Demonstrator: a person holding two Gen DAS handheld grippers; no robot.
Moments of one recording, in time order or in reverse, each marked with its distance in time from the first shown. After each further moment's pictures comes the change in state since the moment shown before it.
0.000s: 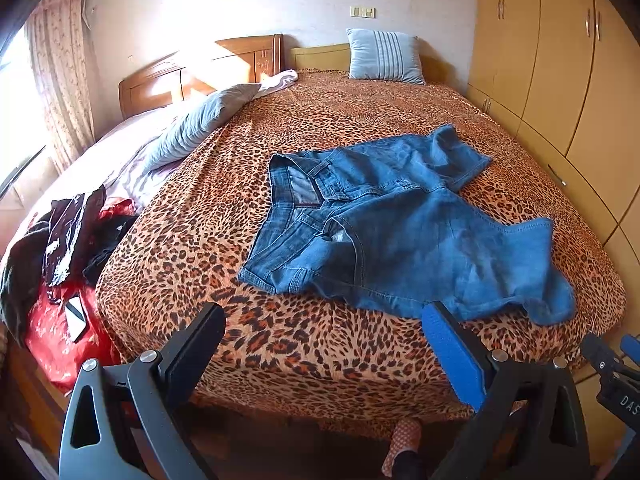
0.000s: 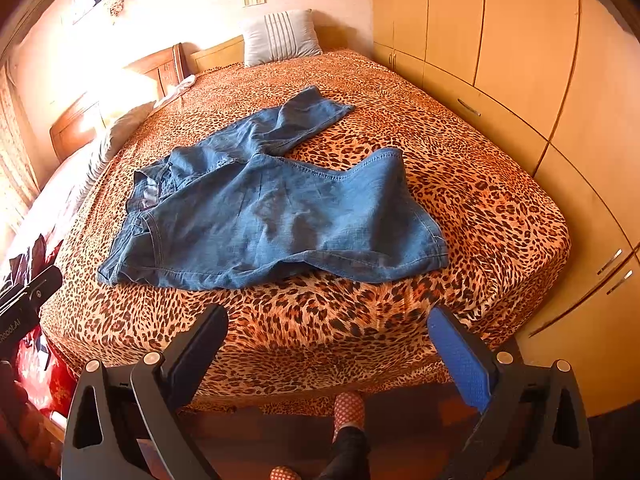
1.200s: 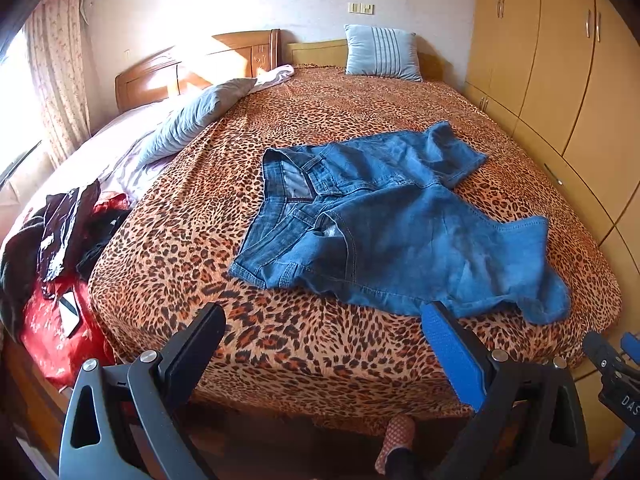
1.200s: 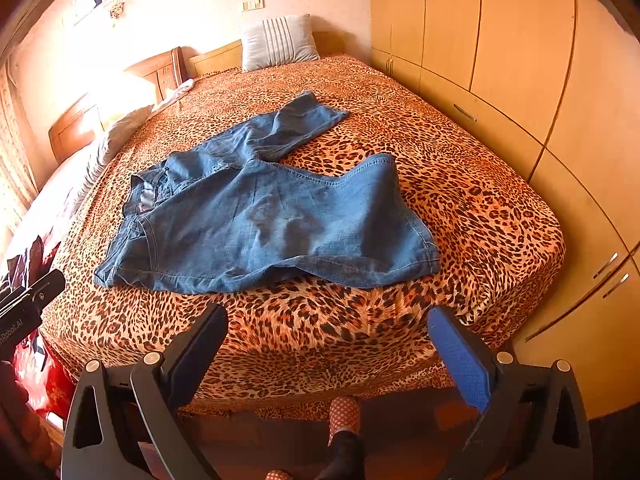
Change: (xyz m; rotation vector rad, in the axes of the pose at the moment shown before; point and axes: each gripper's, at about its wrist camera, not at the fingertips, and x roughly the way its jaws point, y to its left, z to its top) left arm 0.004 -0.007 0.000 -0.008 0.014 -0.014; right arm -0.003 -0.007 0.003 -0.001 -0.022 -0.012
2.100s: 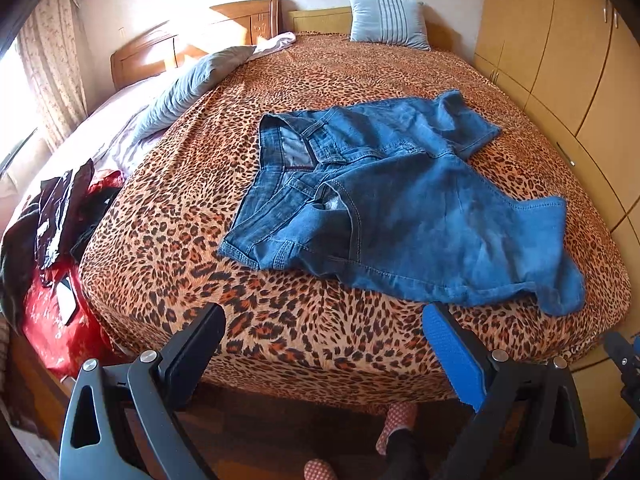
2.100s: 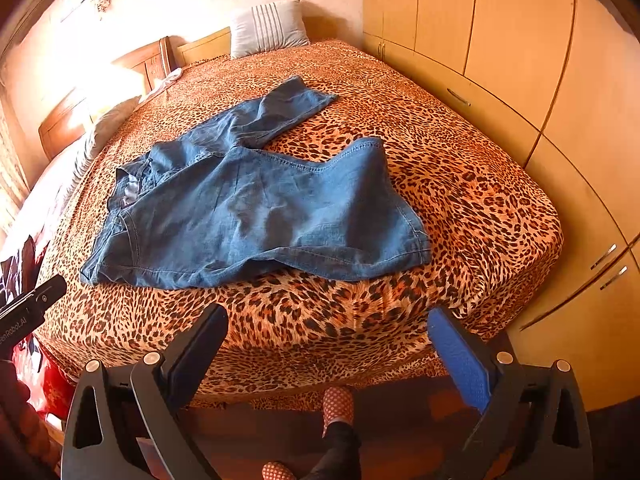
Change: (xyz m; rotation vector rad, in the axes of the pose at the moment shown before) left arm 0.051 0.000 0.018 -0.004 0.155 0.036; right arm 0.020 -0.019 0.007 0.024 0.063 -0.029
